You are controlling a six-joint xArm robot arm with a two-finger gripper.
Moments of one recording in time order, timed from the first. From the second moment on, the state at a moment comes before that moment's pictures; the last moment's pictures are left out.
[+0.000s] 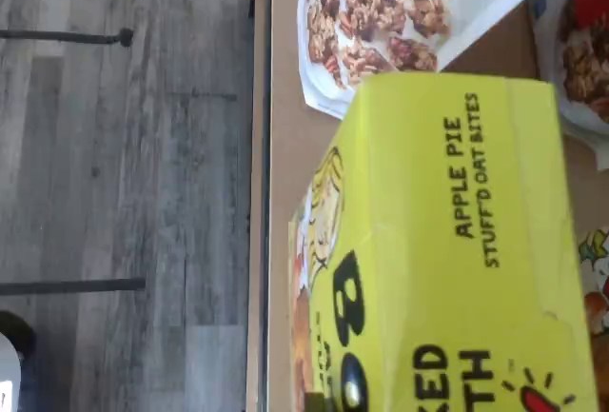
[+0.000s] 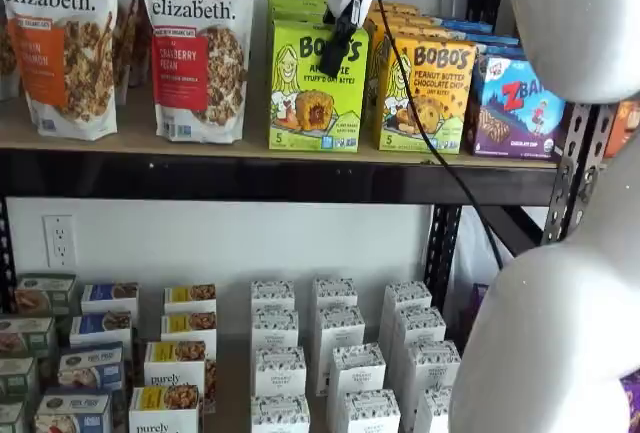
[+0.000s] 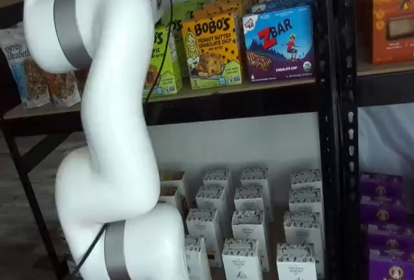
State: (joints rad) arm 0.21 -0.10 -1.57 0.27 1.49 -1.34
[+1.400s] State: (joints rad) arm 0.21 -0.12 -1.59 0.29 1.53 -1.33
